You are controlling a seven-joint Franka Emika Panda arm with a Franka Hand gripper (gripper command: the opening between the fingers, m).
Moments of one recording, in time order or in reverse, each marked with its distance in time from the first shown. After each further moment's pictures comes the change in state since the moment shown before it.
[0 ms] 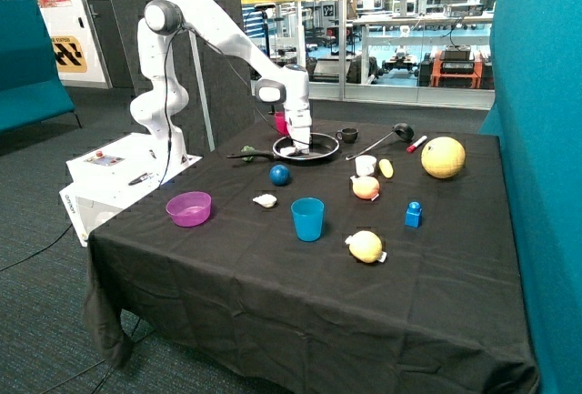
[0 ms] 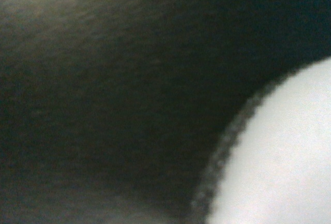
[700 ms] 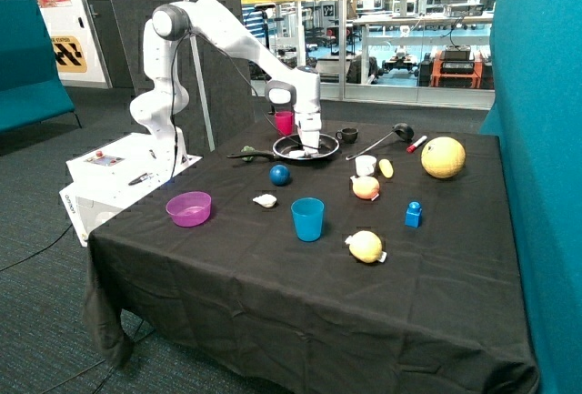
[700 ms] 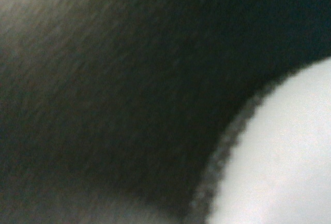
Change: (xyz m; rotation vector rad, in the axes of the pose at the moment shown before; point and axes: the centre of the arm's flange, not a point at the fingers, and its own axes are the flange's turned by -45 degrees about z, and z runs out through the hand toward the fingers) arm 0.022 0.046 -0.002 0.002 -0.011 0.073
